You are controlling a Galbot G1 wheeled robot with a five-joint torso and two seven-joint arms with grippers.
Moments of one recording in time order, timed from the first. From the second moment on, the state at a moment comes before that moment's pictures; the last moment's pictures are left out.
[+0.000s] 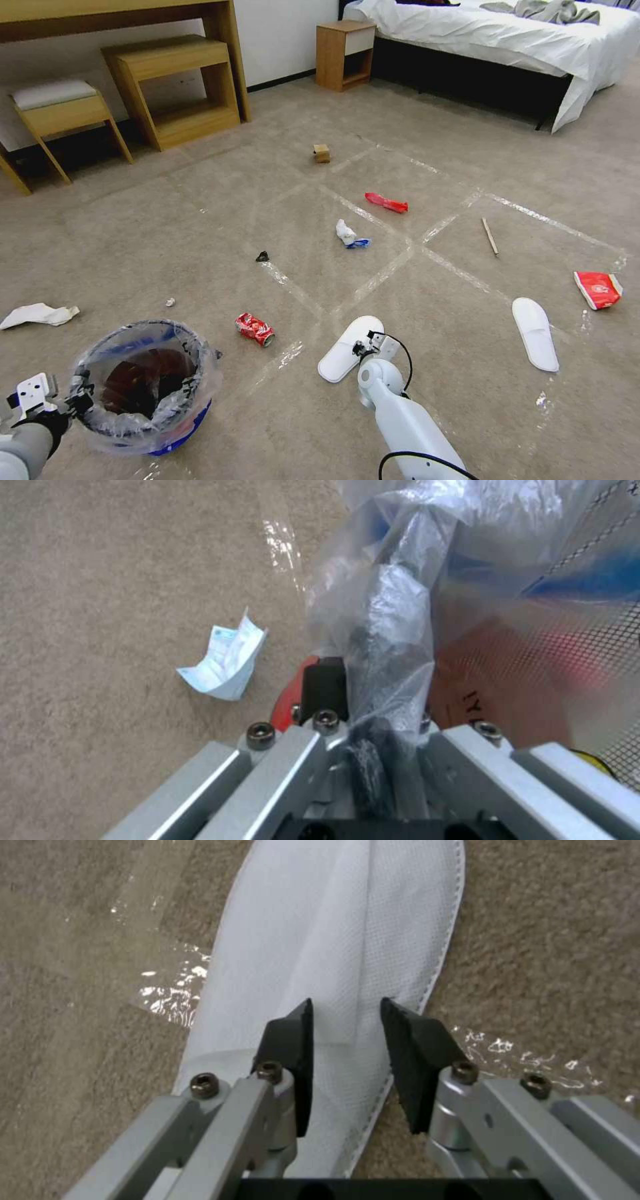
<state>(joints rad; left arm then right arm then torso) 1.82 -1.11 -1.08 -2.22 -1.14 0.68 -0.50 -0.91 1.52 0.18 1.11 0.82 -0.20 0.51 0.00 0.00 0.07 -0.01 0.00</state>
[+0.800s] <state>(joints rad) 1.82 -1.12 -1.06 -2.21 -1.12 0.67 -0.49 -0.86 1.57 0.16 1.04 0.81 -0.20 0.49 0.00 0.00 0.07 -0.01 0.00</state>
